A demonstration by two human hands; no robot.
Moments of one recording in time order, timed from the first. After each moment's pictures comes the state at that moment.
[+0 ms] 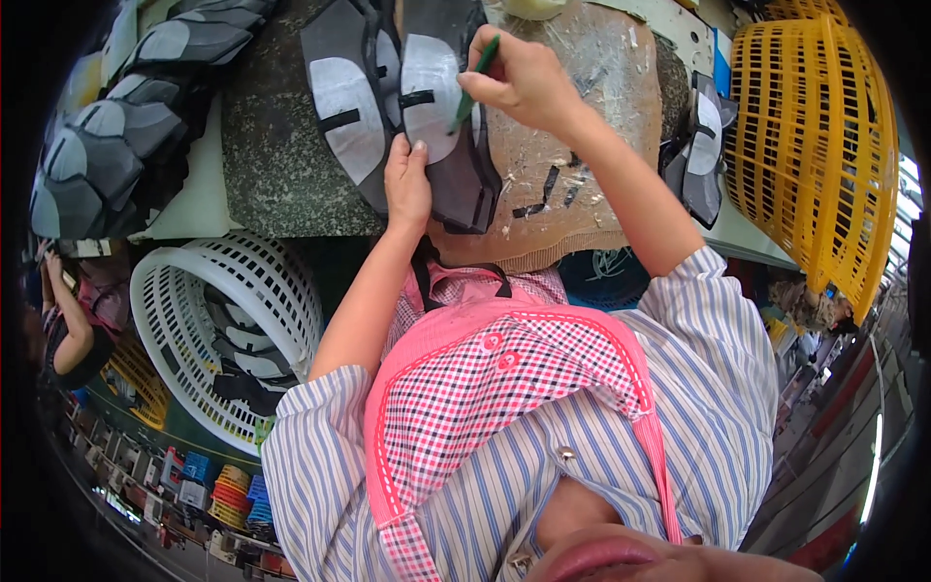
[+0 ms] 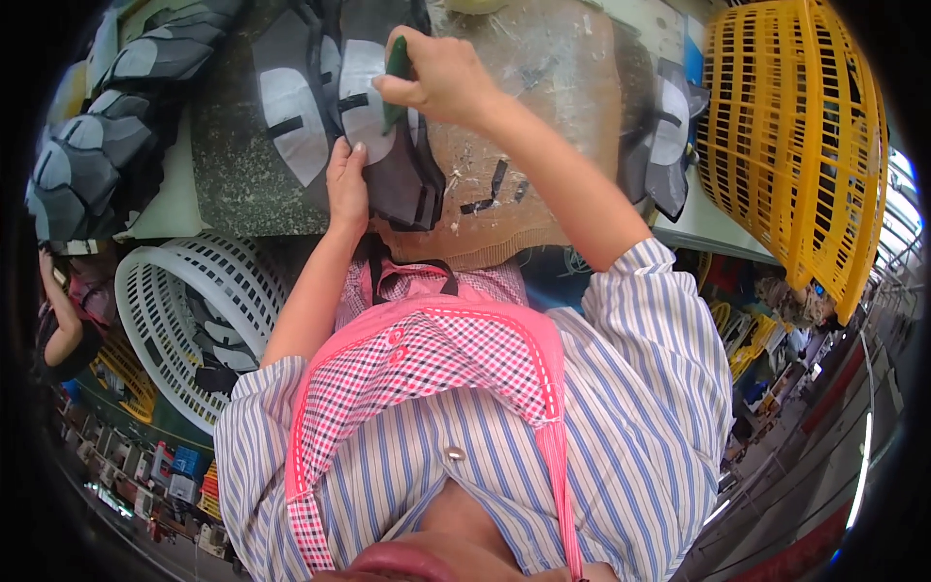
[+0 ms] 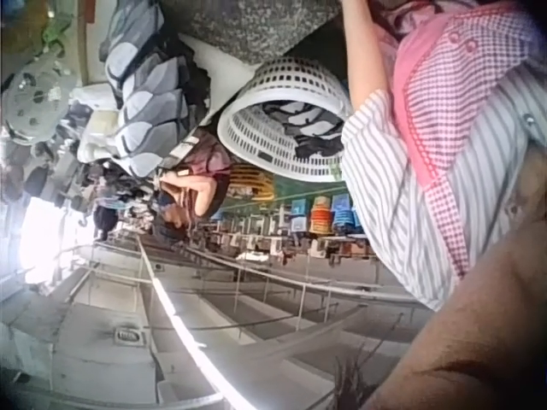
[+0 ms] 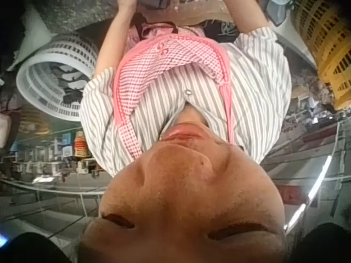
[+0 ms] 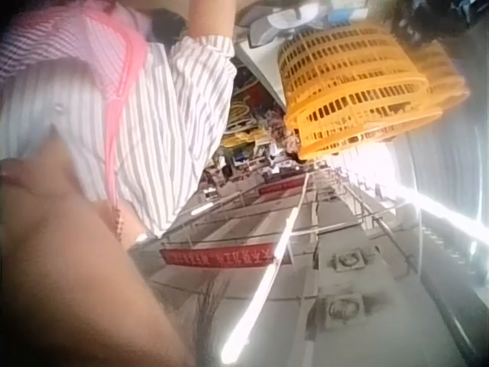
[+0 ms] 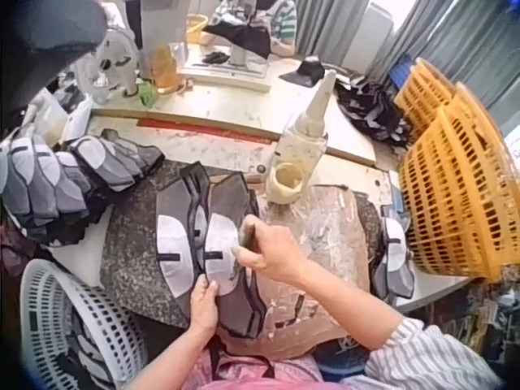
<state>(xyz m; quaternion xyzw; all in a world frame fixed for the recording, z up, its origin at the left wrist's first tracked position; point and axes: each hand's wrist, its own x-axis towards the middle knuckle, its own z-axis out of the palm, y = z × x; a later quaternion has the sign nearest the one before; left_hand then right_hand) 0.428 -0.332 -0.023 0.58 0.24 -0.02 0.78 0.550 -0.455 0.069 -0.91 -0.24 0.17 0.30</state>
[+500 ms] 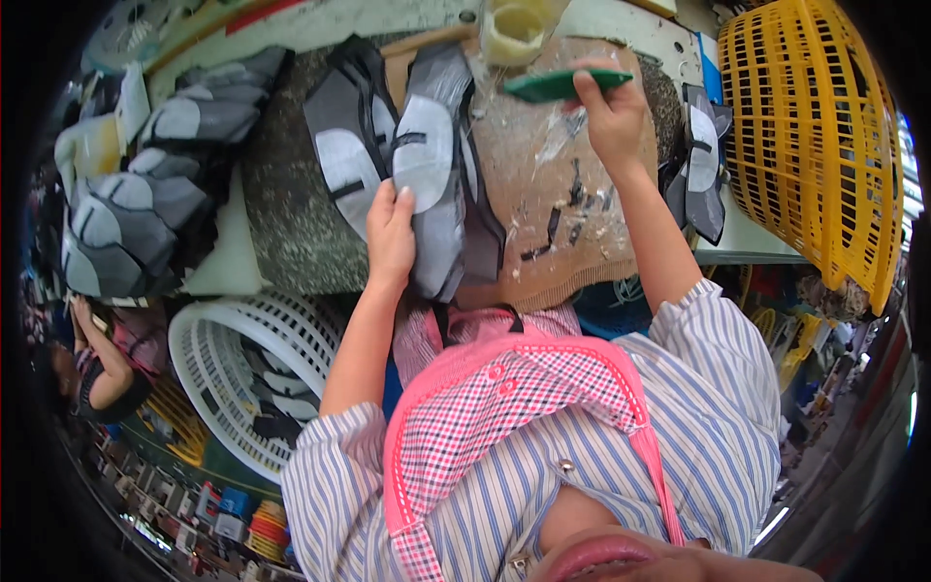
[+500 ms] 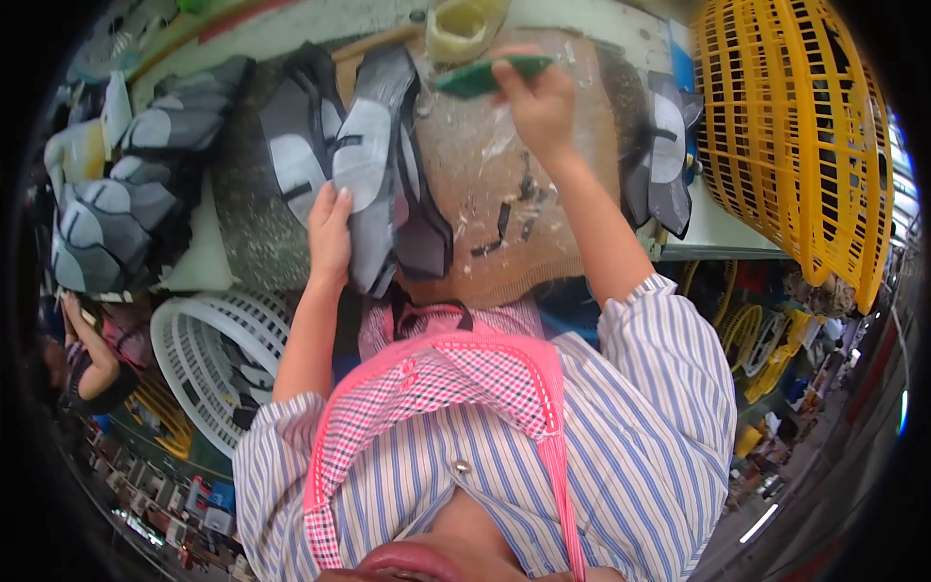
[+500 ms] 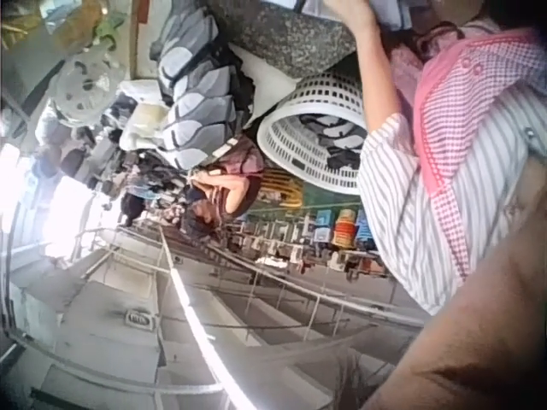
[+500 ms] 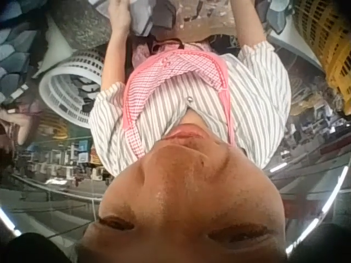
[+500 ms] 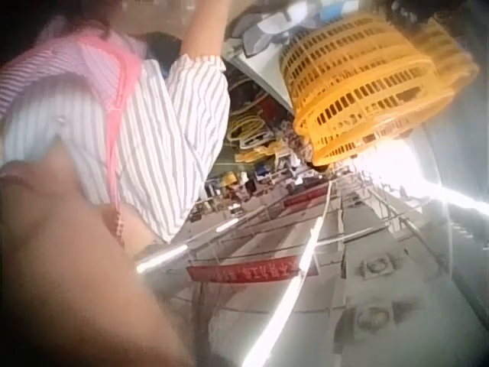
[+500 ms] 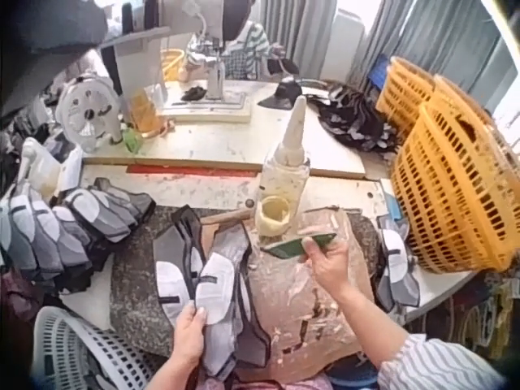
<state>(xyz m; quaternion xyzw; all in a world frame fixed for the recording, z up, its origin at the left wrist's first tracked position) 0.448 -0.298 0.022 0.65 0.25 -0.06 0.71 0.566 -0.517 0.047 -0.70 -0.06 -0.08 0.71</state>
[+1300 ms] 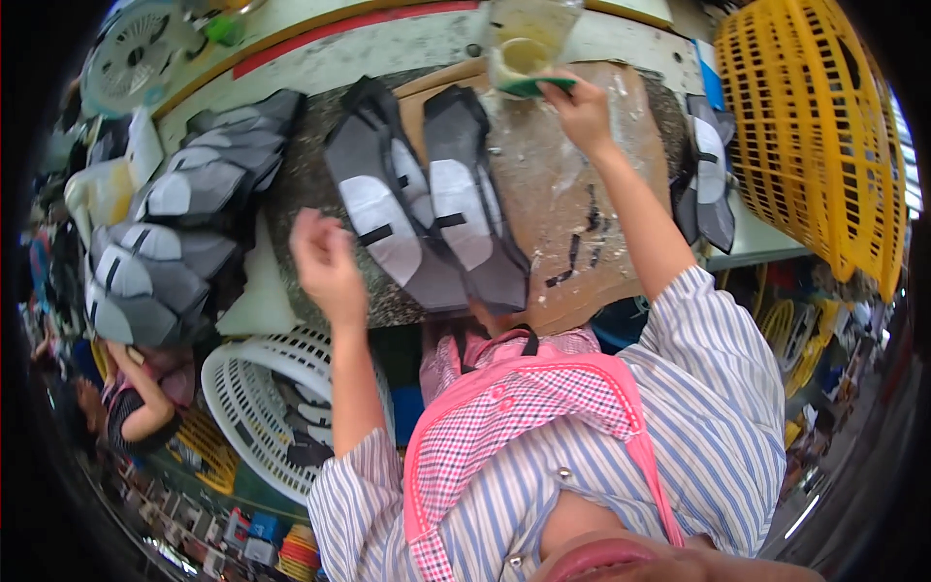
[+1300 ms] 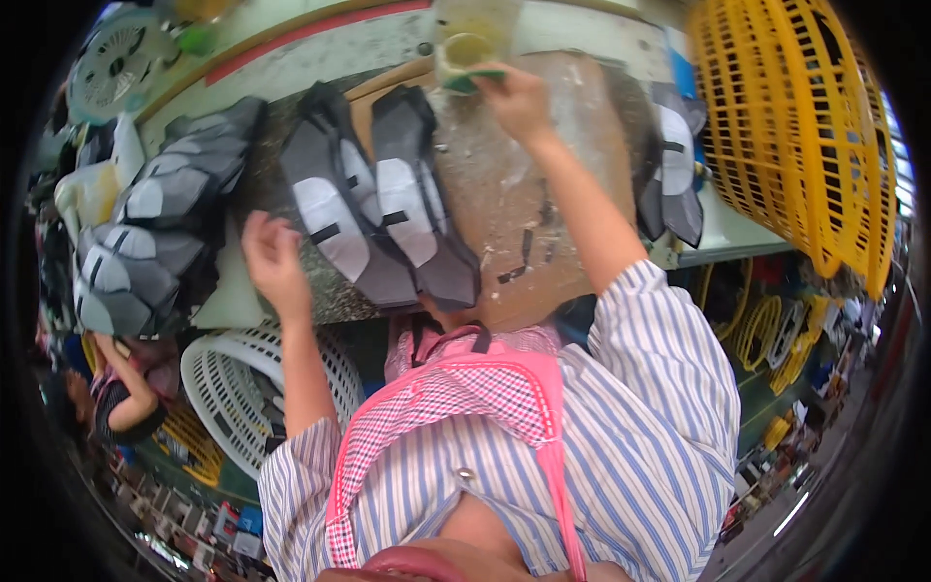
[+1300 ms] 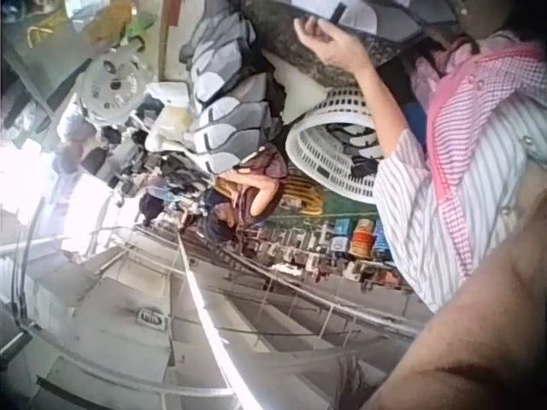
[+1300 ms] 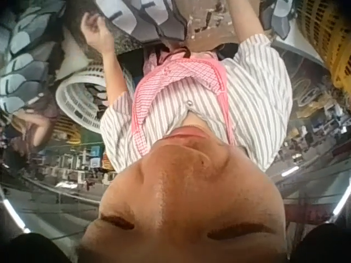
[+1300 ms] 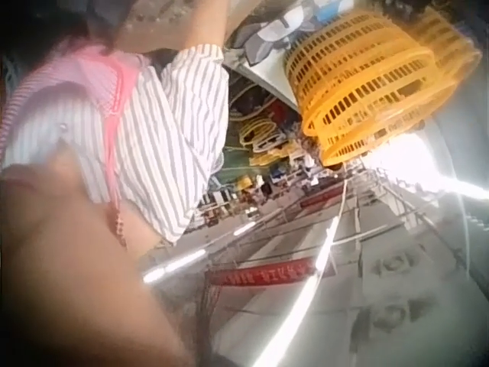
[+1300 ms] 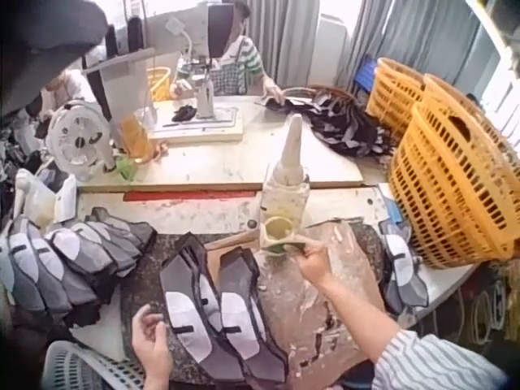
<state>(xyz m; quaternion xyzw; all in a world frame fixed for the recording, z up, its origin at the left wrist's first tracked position) 0.480 -0.235 0.049 0.78 0.17 0.15 0.58 0.615 -0.526 -0.002 -0.85 -0.06 -0.14 0.51</state>
